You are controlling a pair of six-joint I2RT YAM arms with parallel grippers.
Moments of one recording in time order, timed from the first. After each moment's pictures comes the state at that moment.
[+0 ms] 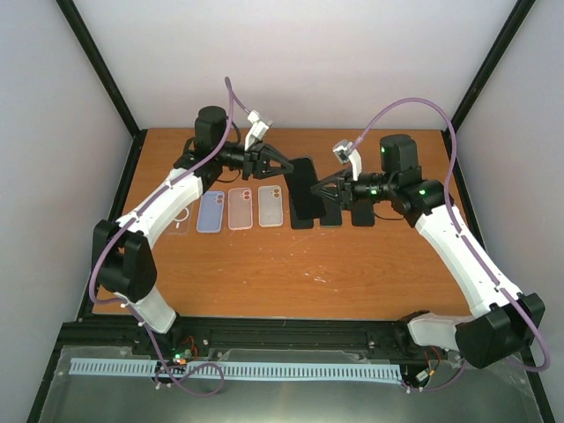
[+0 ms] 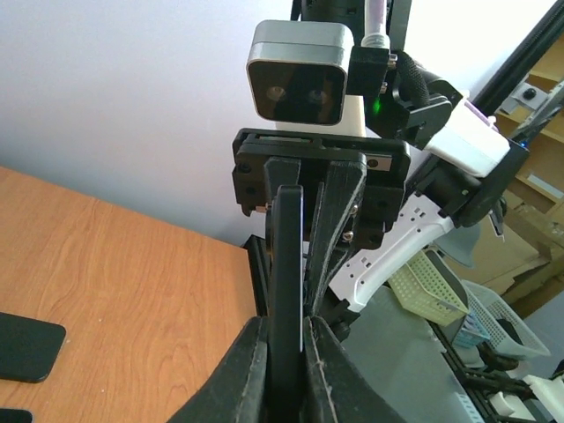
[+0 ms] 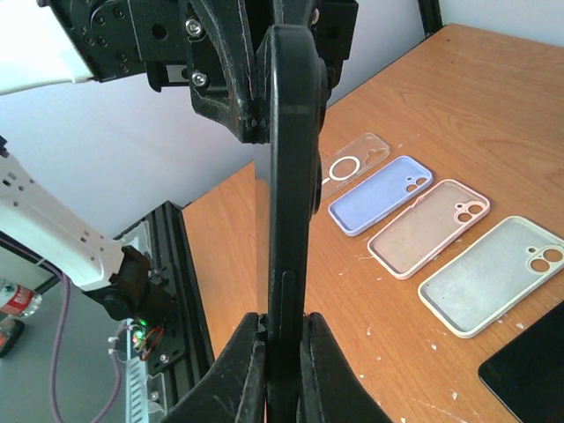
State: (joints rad) left arm -0.39 1.65 1.42 0.06 1.41 -0.32; right arm 0.37 1.25 1.26 -0.57 -0.87 0.04
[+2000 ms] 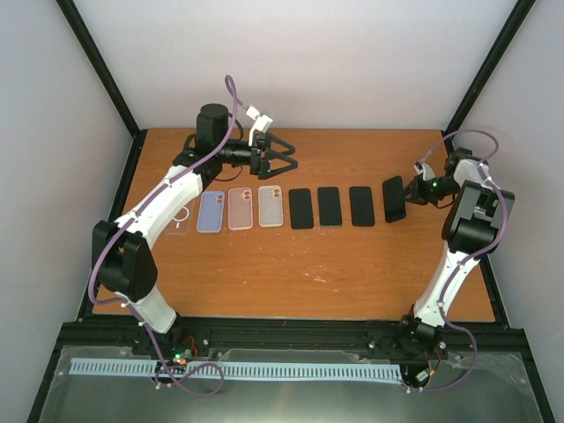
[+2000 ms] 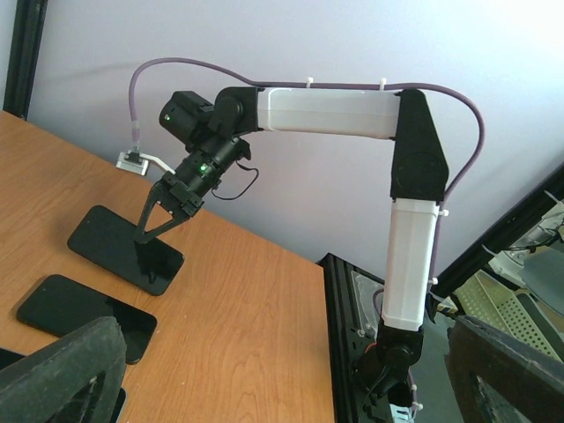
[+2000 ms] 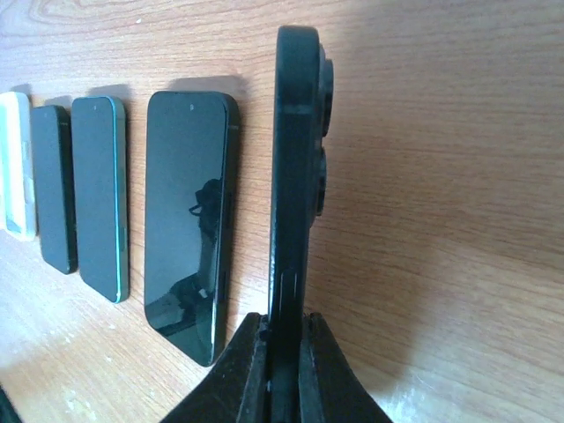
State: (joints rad) left arm -0.39 1.66 1.47 -0.08 1.18 -0.25; right arm -0.36 2.12 1.61 -0.99 -0.72 -0.35
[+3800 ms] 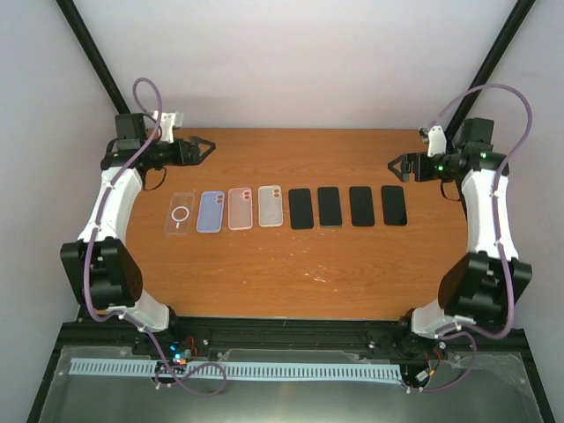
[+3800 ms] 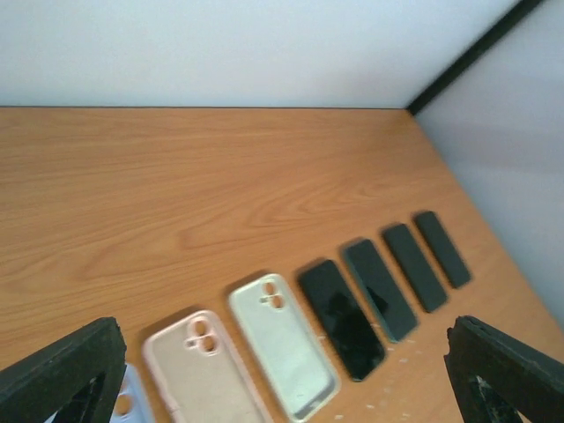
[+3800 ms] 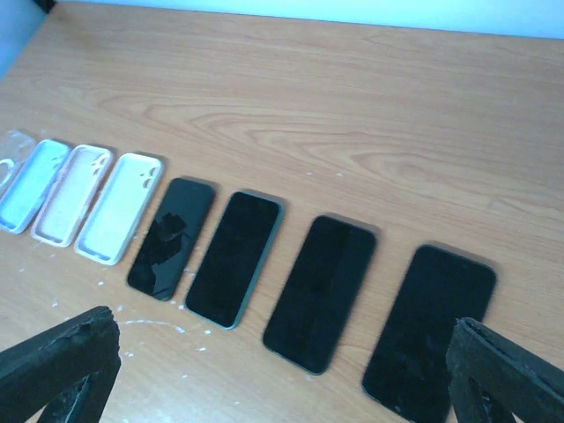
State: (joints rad) left arm 0.08 1.57 1.44 -0.52 0.83 -0.06; right arm -0.26 1.58 1.54 -0.94 -0.65 -0.31
